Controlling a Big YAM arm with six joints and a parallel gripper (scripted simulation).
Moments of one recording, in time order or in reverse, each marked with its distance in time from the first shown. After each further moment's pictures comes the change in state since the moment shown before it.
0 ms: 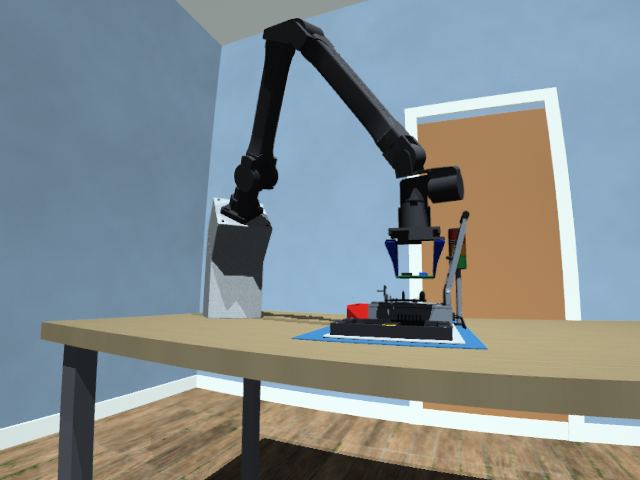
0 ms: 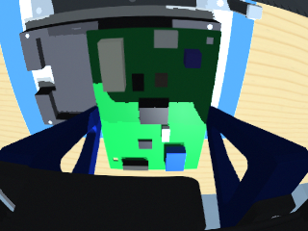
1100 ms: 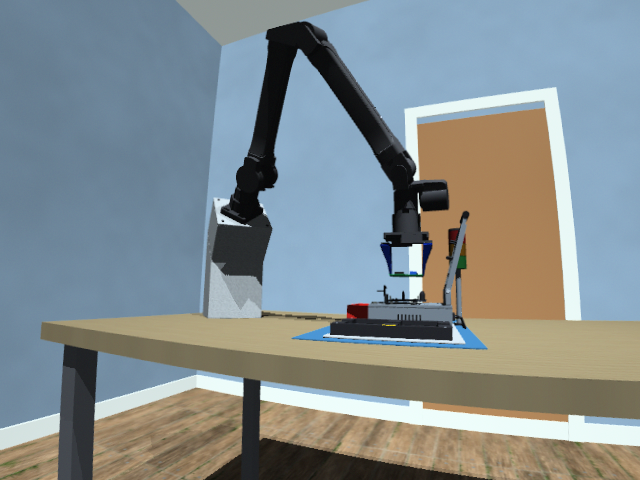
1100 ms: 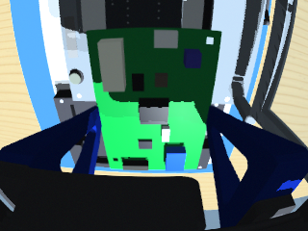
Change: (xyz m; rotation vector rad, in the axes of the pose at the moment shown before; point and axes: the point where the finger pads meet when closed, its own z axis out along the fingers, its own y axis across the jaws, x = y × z) arm -0.094 0.023 -0.007 -0.002 0.001 -0.014
